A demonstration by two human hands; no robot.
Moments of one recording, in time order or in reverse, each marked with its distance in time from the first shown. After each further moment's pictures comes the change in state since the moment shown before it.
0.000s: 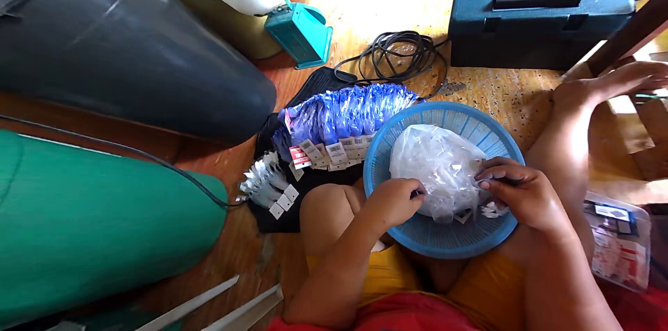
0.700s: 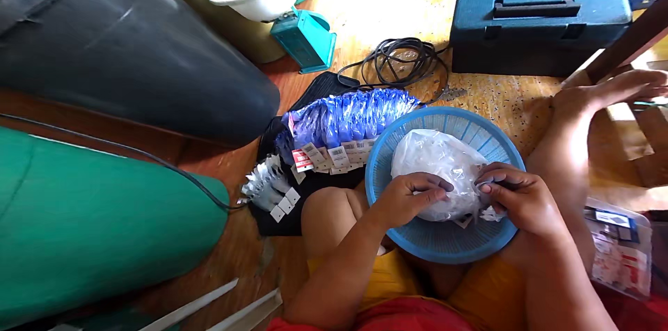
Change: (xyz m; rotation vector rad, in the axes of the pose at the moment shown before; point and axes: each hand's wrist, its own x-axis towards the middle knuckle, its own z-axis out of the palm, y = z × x) left_hand -0.003 0.000 0.007 -0.657 0.290 0.590; right_hand 0.002 0.006 0.002 0.095 -0.002 -0.037
